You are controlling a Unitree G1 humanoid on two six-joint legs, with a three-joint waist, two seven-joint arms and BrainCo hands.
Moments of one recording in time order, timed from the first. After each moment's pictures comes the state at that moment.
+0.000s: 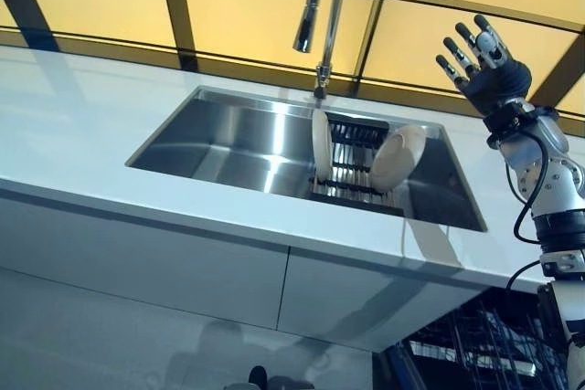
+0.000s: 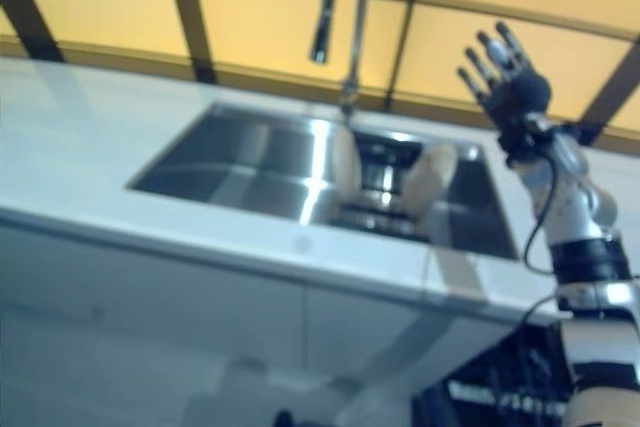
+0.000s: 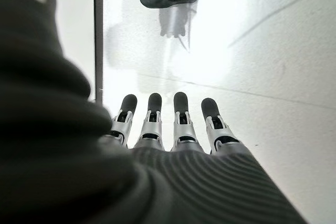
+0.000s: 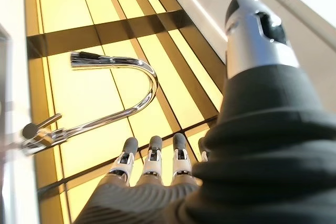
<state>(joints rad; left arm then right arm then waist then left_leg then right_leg) 0.03 0.31 -0.19 1.32 -0.17 0.03 0.09 -0.82 -0.80 0.06 0.38 1.25 0.17 0.05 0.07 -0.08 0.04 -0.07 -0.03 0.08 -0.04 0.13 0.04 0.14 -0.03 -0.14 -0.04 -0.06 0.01</state>
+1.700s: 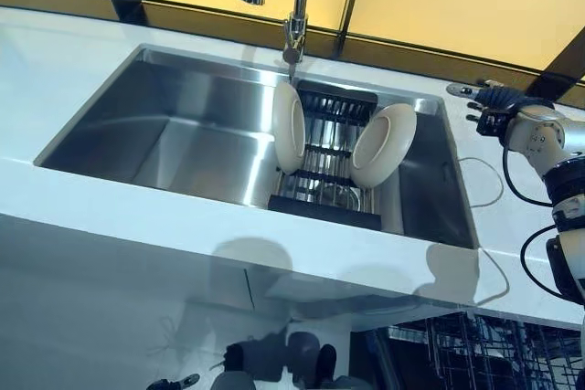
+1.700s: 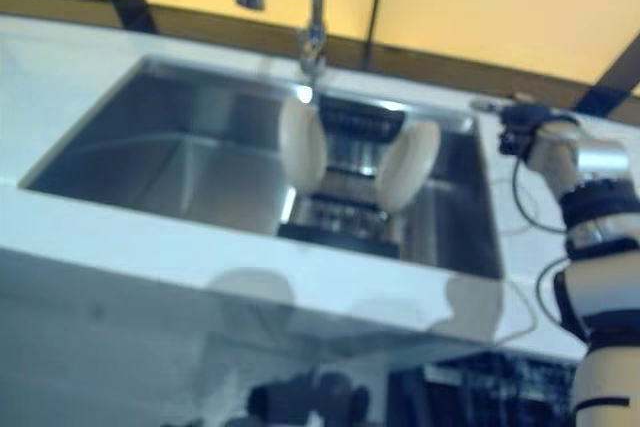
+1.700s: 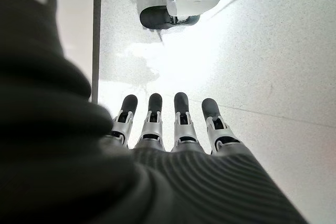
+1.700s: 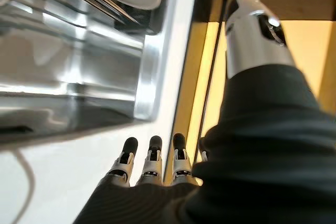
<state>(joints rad) 0.00 0.34 -0.21 1.27 -0.29 0.06 0.12 -1.11 -0.85 0.40 0.87 0.85 0.50 -0.07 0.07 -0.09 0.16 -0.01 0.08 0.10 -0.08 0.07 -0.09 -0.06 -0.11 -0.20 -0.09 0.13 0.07</state>
